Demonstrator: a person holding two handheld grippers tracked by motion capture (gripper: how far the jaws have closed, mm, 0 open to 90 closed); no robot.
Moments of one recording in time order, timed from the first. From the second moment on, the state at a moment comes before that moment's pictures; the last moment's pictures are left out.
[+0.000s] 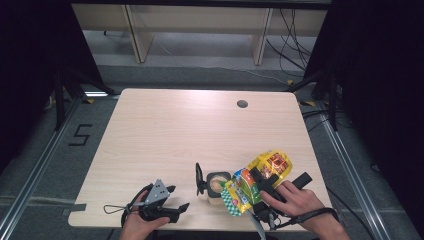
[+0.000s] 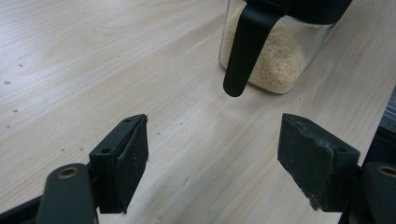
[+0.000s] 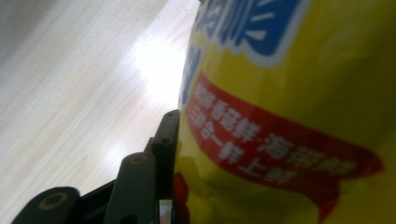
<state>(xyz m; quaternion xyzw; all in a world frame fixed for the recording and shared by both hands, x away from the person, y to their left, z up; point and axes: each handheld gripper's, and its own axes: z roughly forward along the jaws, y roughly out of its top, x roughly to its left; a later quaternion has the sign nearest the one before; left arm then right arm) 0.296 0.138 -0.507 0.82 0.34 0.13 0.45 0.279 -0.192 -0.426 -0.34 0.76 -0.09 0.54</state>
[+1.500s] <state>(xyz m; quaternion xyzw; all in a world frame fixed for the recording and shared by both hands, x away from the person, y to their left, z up) 0.298 0.140 -0.506 0.83 0.32 0.13 0.45 0.285 -0.185 -0.424 -0.35 0.77 -0.09 0.53</state>
